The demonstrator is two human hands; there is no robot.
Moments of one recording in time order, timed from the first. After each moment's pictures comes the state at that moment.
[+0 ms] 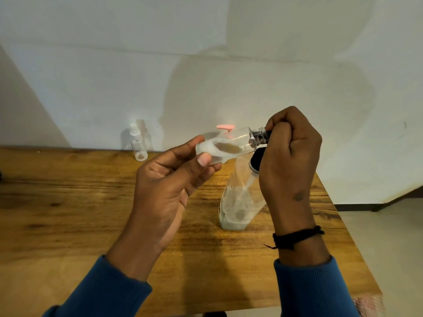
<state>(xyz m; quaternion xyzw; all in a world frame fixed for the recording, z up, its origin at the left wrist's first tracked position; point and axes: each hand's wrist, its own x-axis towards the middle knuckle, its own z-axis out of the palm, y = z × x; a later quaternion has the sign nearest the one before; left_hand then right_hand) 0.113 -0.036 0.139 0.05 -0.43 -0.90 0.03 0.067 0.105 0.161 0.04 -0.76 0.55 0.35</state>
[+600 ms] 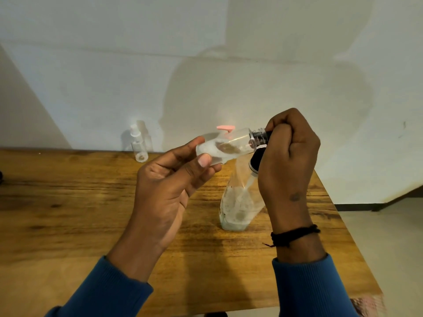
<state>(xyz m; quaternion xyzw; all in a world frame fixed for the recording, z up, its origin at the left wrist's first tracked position) 0.113 -0.036 0.139 0.05 -0.42 -0.90 0.04 0.067 0.105 0.160 0.04 -0.75 0.55 0.35</state>
